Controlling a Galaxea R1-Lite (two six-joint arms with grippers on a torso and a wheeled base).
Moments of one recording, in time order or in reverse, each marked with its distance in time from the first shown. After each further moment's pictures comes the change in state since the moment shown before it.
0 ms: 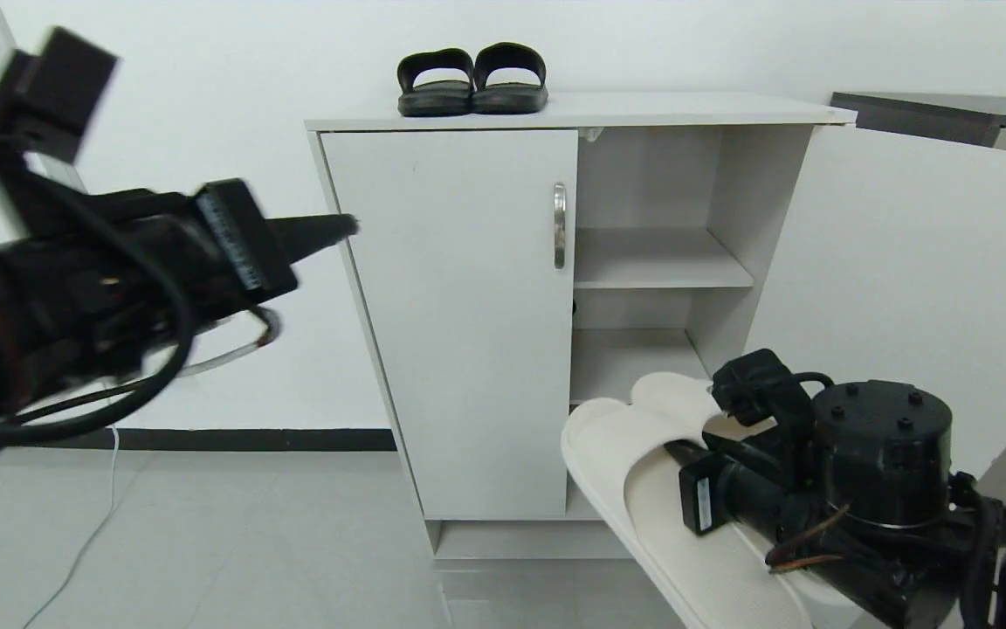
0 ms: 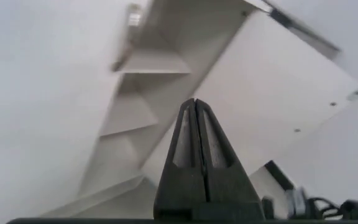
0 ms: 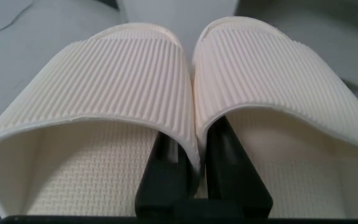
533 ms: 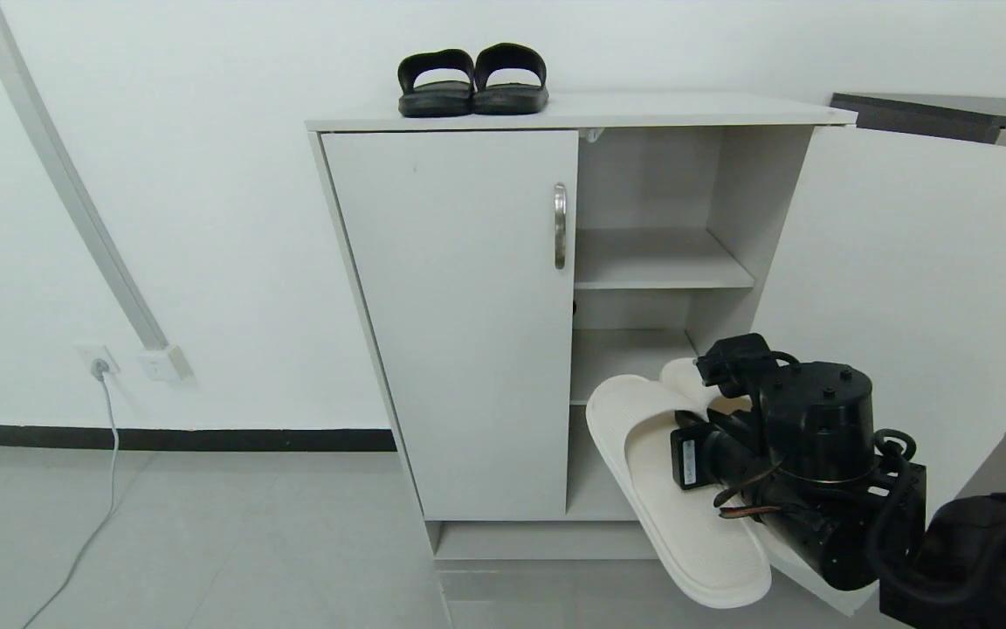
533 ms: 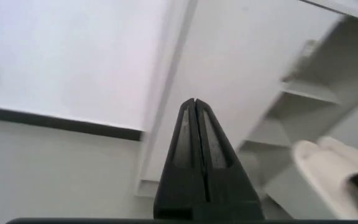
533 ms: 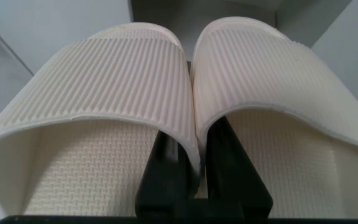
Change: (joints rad) left arm 0.424 -0.621 0.443 0.180 0.232 0.176; right arm -0.049 0.113 -0.091 -0.002 -0.145 0.022
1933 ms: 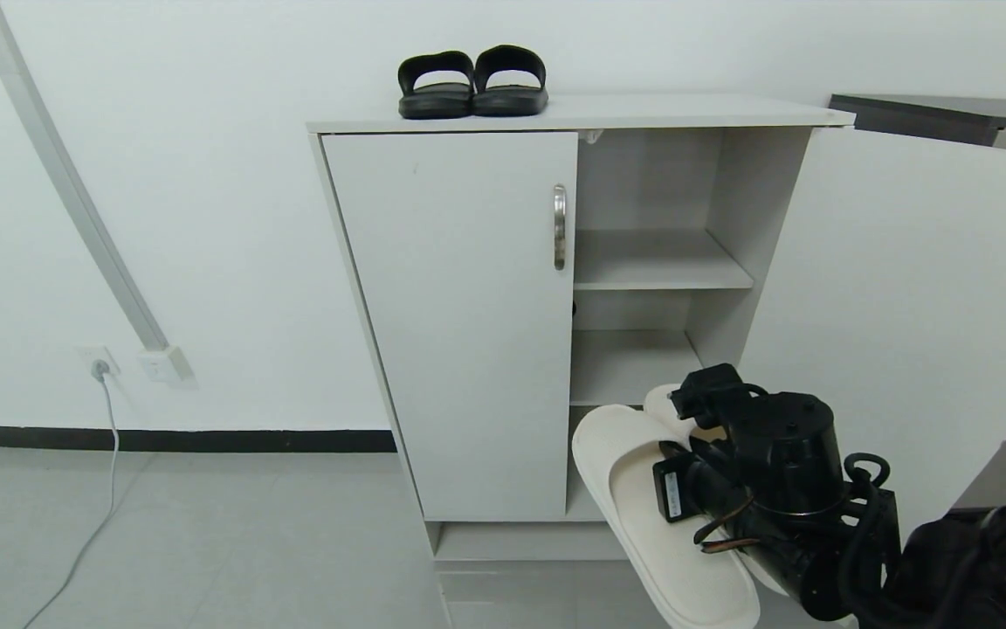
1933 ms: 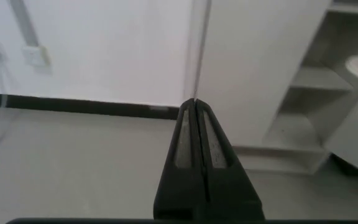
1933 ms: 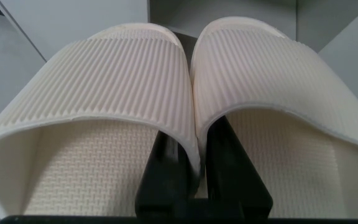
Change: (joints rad) left arm 0.124 -0.618 0.464 0.167 -0.307 0.143; right arm 0.049 0.048 0.024 -0.005 -0.002 0.000
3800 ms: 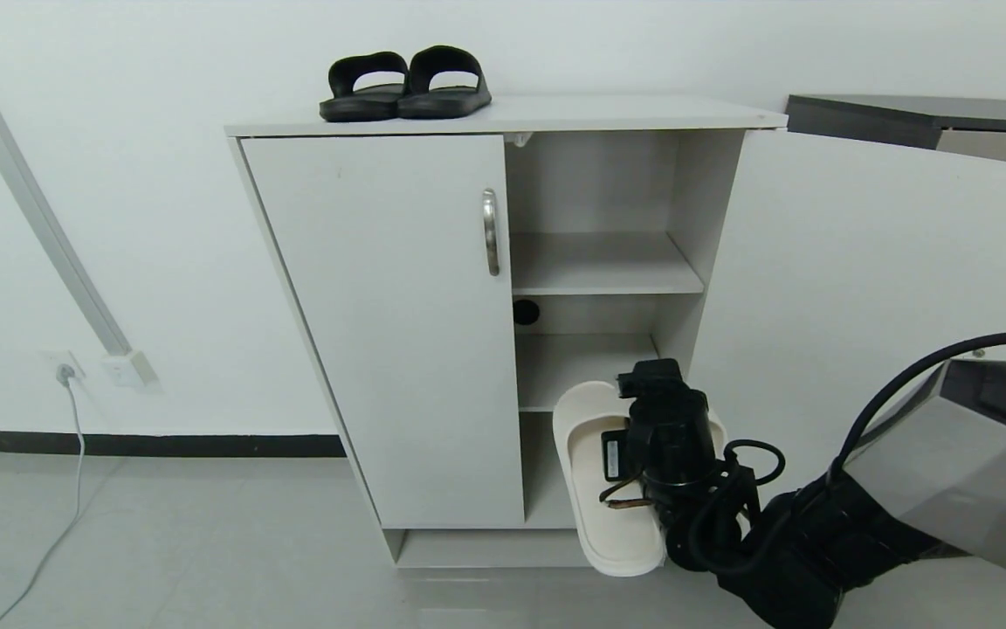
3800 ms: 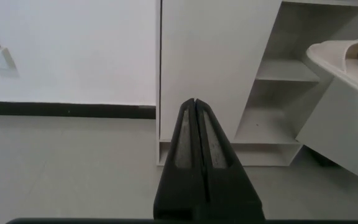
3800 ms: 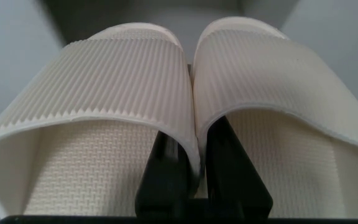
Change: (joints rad) left arm 0.000 -0.001 0.000 0.000 0.008 -0.020; right arm 0.011 0.279 -0.270 -0.057 -0.194 0.083
